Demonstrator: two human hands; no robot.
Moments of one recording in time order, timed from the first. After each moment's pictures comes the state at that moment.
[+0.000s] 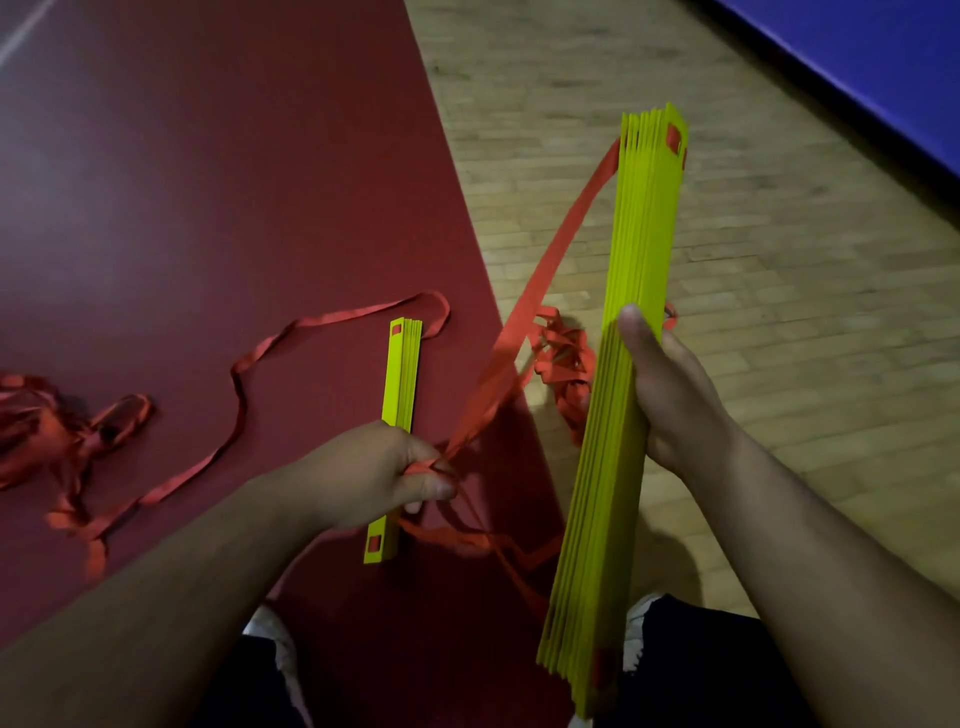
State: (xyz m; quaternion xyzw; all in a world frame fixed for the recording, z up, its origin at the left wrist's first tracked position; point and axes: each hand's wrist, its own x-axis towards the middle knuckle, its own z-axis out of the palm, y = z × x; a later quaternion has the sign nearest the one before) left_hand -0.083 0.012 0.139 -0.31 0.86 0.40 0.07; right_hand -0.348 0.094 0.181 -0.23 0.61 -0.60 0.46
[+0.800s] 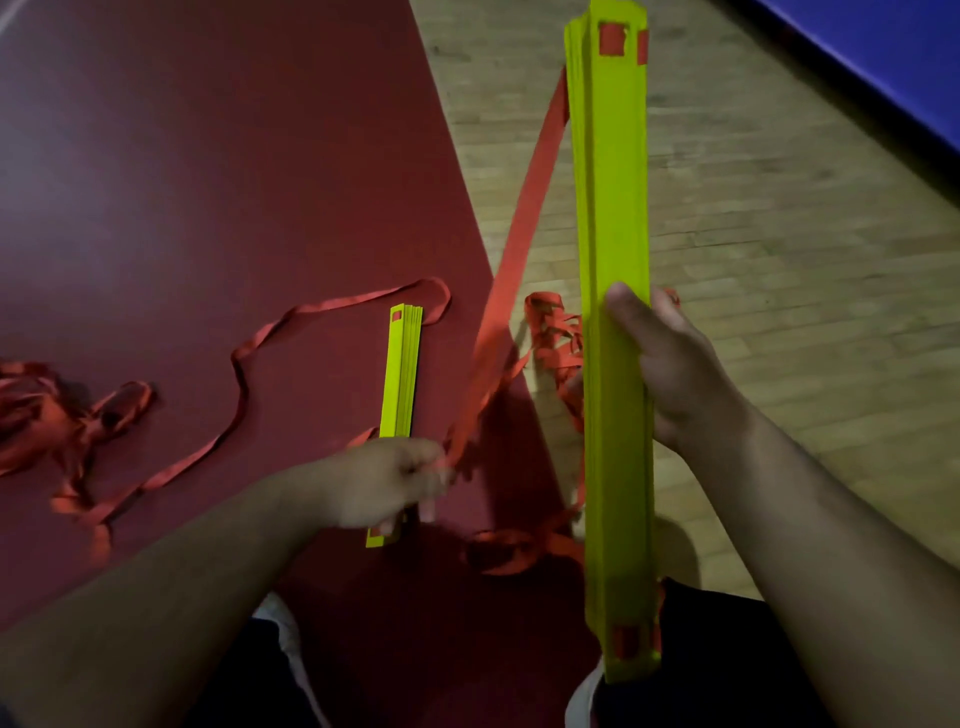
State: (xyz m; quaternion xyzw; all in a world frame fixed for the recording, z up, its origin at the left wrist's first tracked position) left_hand -0.080 0.027 0.115 -0.34 0.77 0.53 0.10; right_hand -0.341 0.094 0.195 -0.27 0.57 -0.59 0.49
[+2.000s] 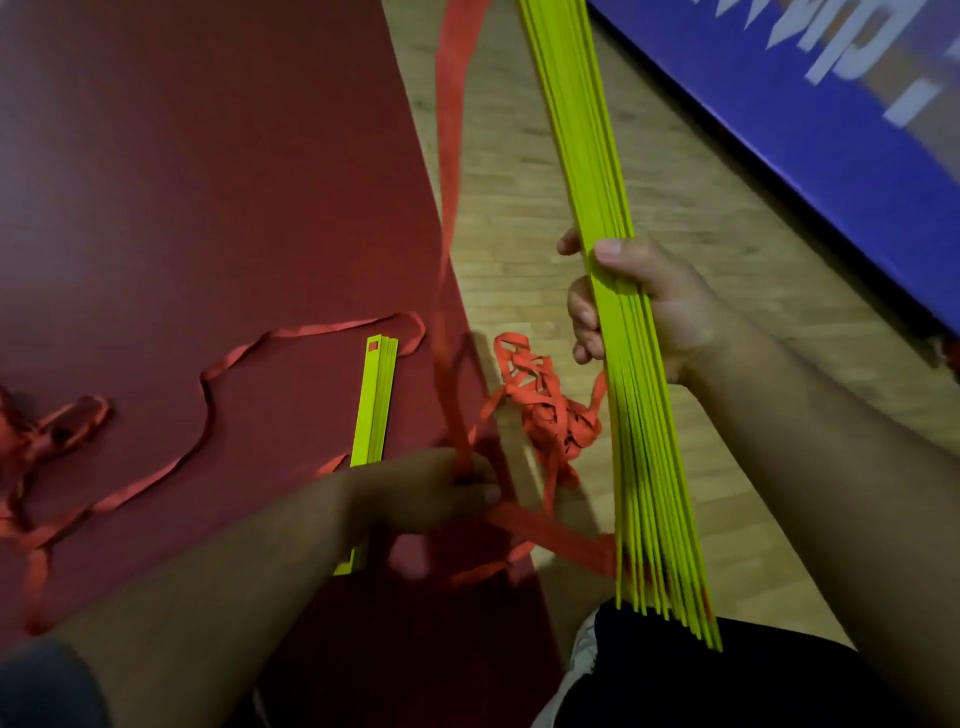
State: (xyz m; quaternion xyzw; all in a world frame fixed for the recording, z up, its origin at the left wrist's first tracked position) left_hand -0.115 0.033 0.135 -0.19 0.82 0.55 0.02; right_hand -0.333 0.060 0.293 -0.42 0.48 -0.47 0.61
